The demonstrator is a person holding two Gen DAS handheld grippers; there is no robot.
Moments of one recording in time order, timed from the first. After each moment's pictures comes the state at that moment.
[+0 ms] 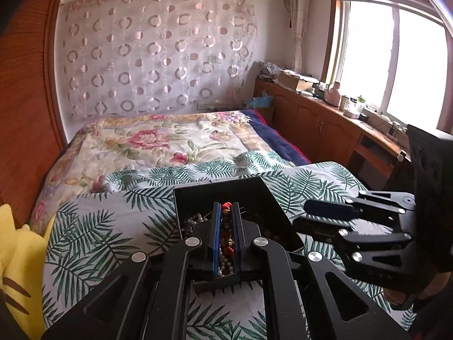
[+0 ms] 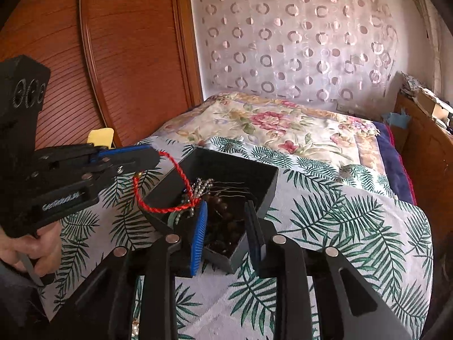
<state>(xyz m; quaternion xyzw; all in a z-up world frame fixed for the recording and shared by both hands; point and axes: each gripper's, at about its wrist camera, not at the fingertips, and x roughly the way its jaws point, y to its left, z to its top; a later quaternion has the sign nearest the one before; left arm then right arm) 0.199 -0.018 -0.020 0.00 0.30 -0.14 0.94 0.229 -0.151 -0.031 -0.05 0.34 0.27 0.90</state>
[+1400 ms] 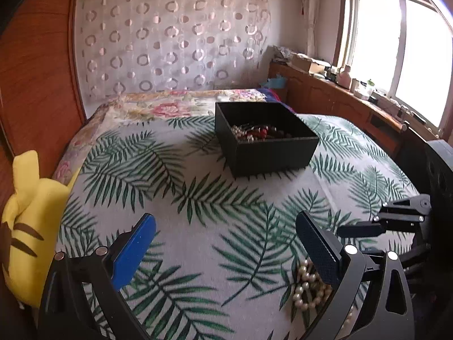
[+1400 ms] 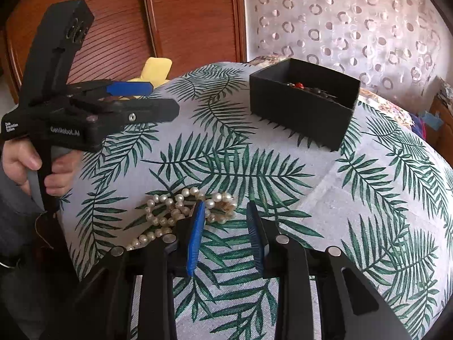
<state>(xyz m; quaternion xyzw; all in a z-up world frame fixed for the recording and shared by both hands) 0.087 0.043 -0.077 0.00 0.34 -0.11 0.93 0.100 -0.116 -0.098 -0.11 0.40 0.36 0.83</state>
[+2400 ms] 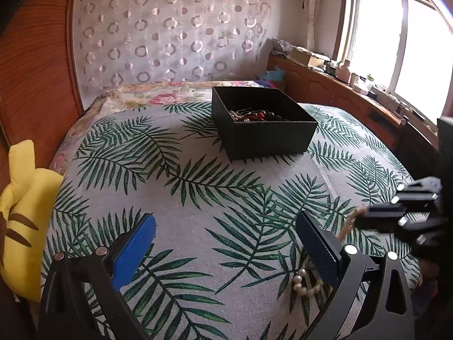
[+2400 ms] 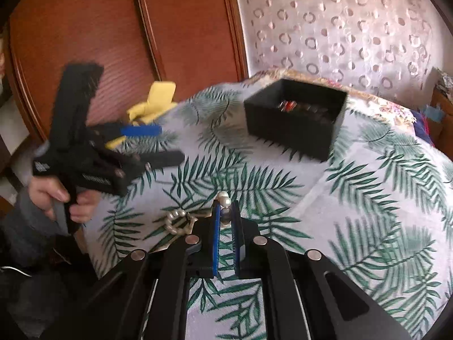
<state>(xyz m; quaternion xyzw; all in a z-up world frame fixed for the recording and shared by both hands) 0.085 0.036 -0.090 0.00 0.36 -0.11 0.93 0.092 -0.148 -0.064 -0.05 0.37 0.37 0.85</state>
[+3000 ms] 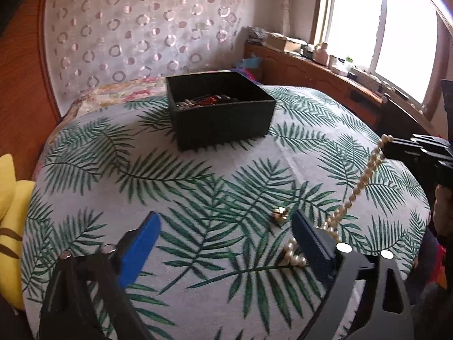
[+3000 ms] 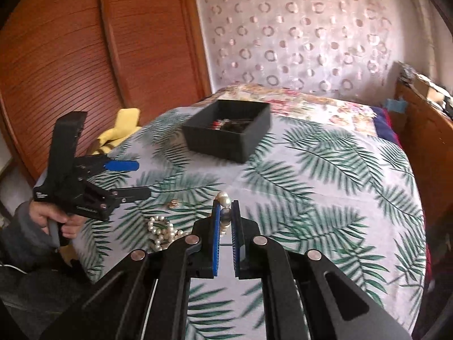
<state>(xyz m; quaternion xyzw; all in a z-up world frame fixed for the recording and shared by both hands) 0.087 -0.011 -0.099 0.03 0.38 -0.17 0.91 0.090 -0.234 -0.045 -0.03 0.35 0.29 0.89</state>
